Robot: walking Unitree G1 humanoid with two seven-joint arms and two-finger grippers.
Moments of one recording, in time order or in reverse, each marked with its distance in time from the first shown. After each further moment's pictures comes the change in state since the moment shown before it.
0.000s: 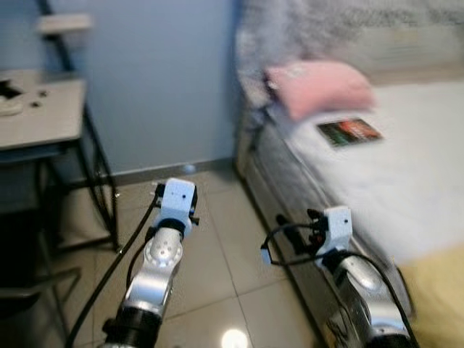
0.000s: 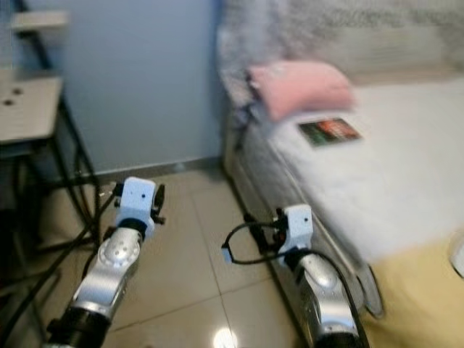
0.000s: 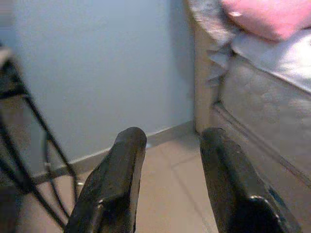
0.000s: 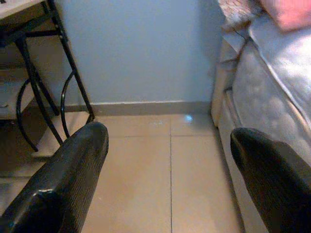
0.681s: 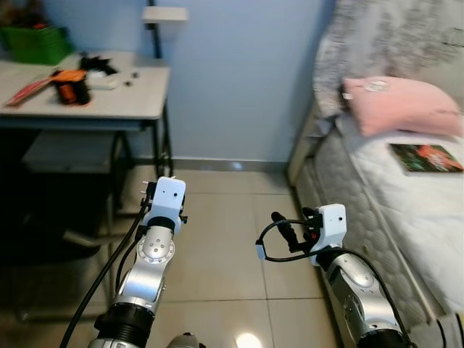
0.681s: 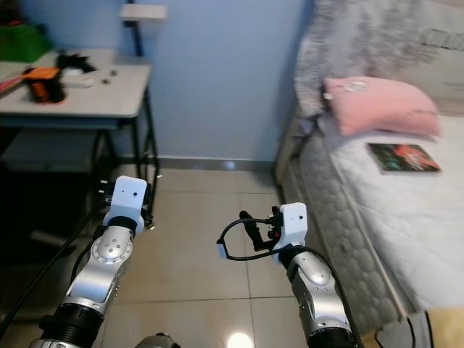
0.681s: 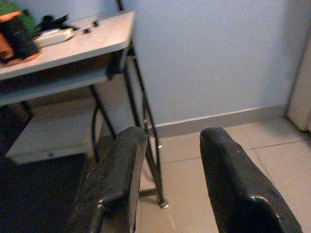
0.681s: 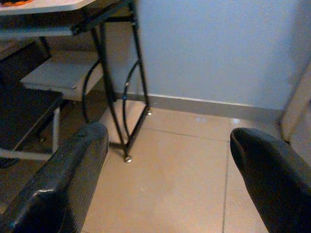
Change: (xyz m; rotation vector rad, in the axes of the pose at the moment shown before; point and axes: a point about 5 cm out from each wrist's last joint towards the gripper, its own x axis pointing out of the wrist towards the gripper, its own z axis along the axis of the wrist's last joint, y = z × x) left arm 0.000 0.011 -0.009 0.050 0.043 0.072; right arm 0.004 0.003 -0.003 0.026 0.010 0.001
